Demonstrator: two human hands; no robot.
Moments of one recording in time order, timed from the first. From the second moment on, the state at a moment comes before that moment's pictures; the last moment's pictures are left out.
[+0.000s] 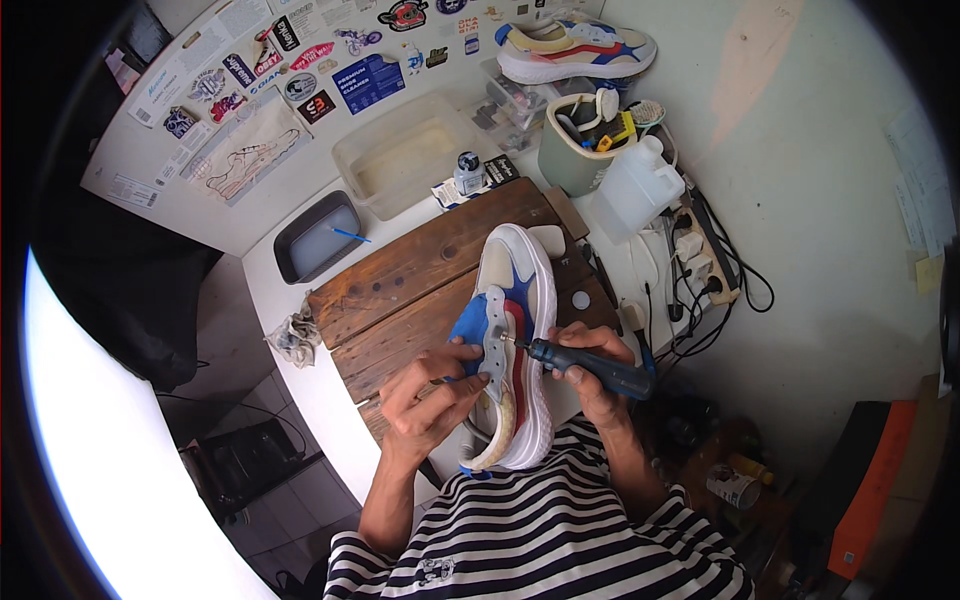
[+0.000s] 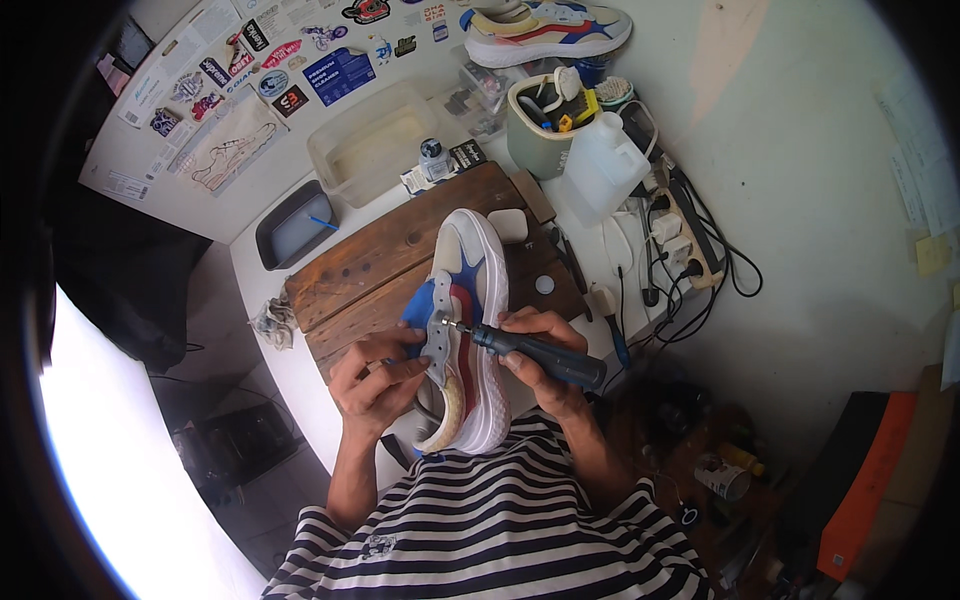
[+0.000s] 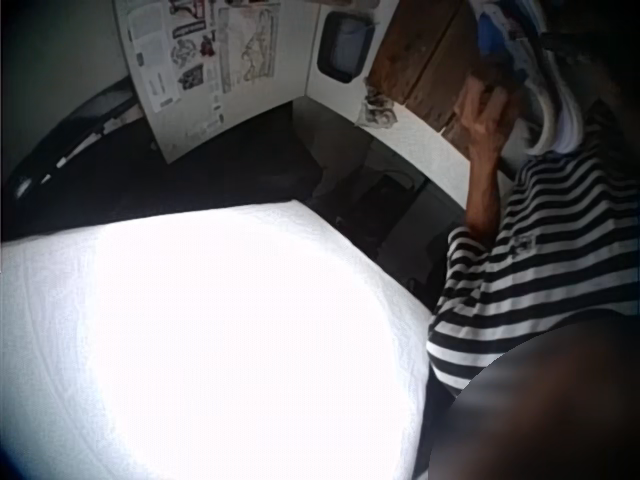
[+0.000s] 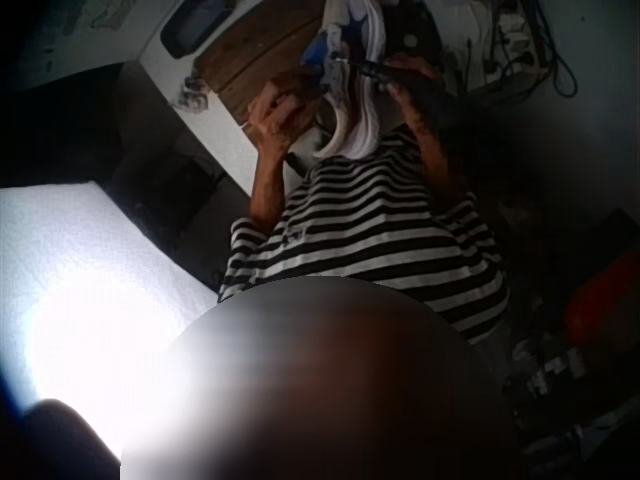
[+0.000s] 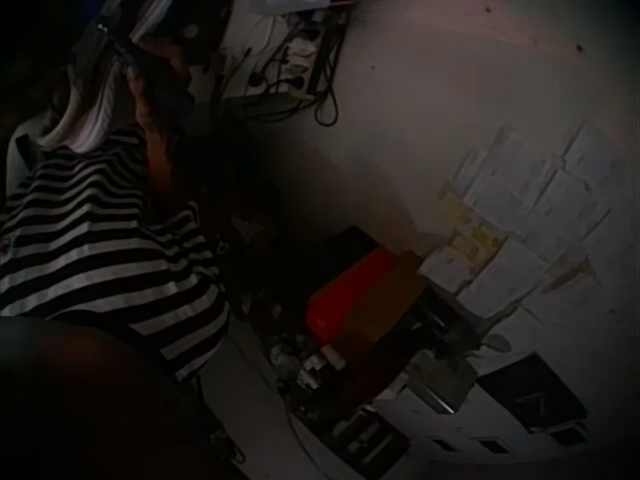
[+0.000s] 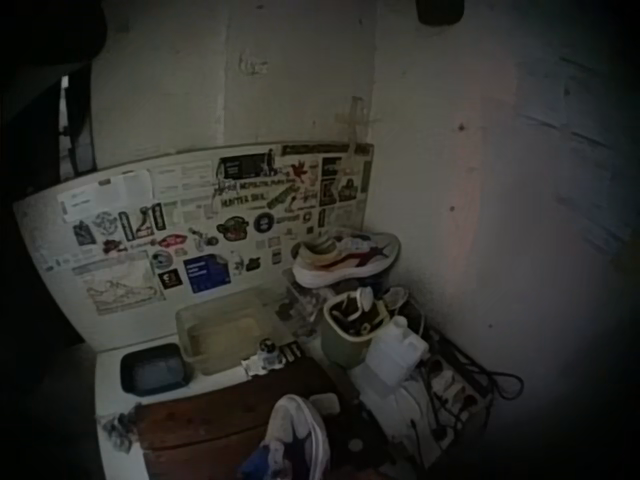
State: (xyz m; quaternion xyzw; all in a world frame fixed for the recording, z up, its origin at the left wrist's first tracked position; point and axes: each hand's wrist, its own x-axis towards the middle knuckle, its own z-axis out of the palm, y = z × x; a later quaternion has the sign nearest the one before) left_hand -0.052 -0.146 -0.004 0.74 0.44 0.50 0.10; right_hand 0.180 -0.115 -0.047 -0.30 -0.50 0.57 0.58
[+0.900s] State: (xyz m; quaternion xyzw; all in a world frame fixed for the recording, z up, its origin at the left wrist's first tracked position) left_hand -0.051 -0.144 -0.002 0.74 0.43 0.51 0.08; right_hand 0.176 -0.123 -0.040 -0.32 -0.47 0.57 0.59
